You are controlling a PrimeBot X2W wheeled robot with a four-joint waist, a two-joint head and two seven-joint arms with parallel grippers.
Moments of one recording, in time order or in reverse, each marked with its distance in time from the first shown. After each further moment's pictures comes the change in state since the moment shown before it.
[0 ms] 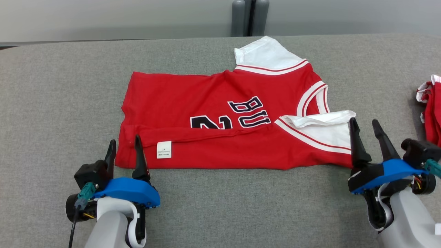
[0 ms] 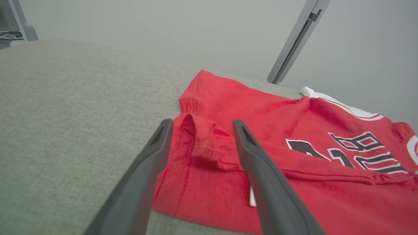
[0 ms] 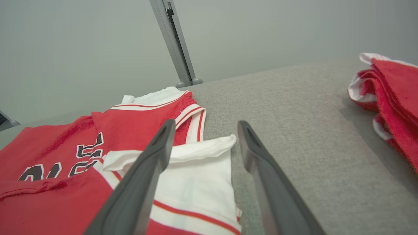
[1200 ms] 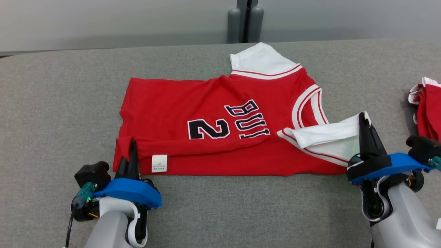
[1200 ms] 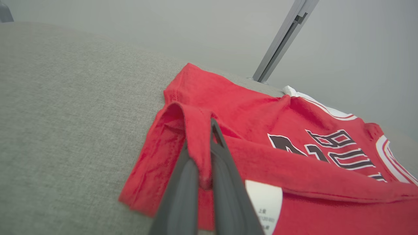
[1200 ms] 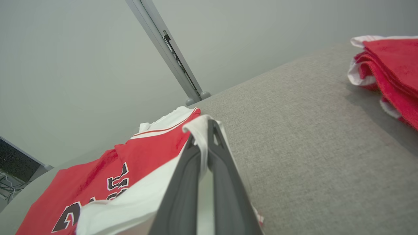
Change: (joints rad) left arm 0.021 0.000 -0.011 0.040 -0.066 -0.071 0.000; right arm 0.012 0.025 0.014 -0.005 0.205 0.000 0.000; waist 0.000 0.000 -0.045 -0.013
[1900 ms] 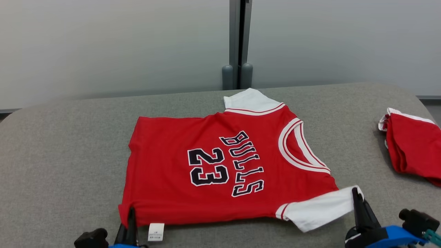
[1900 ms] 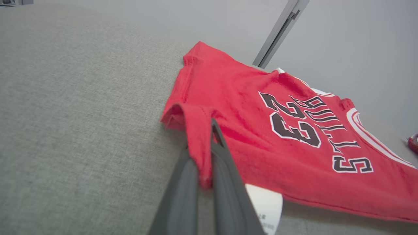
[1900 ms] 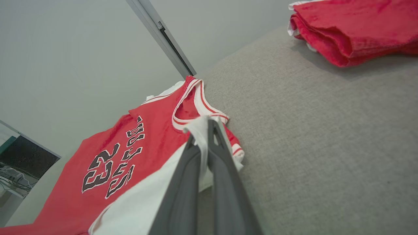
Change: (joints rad) left arm 0.307 0.000 0.041 -0.075 -0.010 -0.044 0.000; right arm 0.359 0.014 0.034 -0.119 0.061 0.000 0.000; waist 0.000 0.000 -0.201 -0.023
